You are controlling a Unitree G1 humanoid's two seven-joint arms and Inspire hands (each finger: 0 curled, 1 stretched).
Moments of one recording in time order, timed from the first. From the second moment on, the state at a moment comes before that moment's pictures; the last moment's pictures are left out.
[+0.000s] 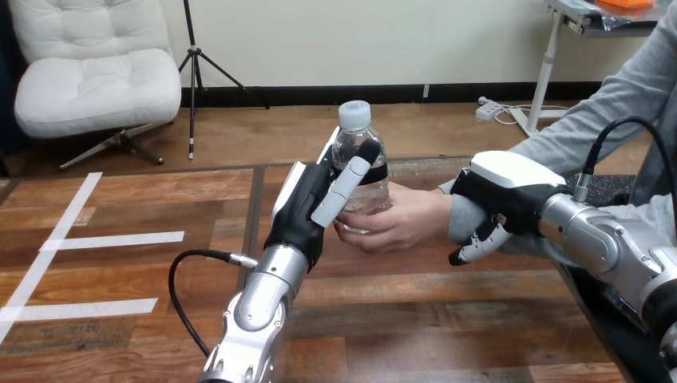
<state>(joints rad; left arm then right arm) -0.48 -0.06 -0.04 0.78 0.07 -0.36 -0.11 -0.83 -0.54 0.47 1.15 -0.63 -0.50 0.08</state>
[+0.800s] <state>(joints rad) -0.46 -0.06 -0.02 0.75 0.00 -0.34 -0.14 -0.83 -0.54 0.47 1.14 -0.63 -0.50 0.08</state>
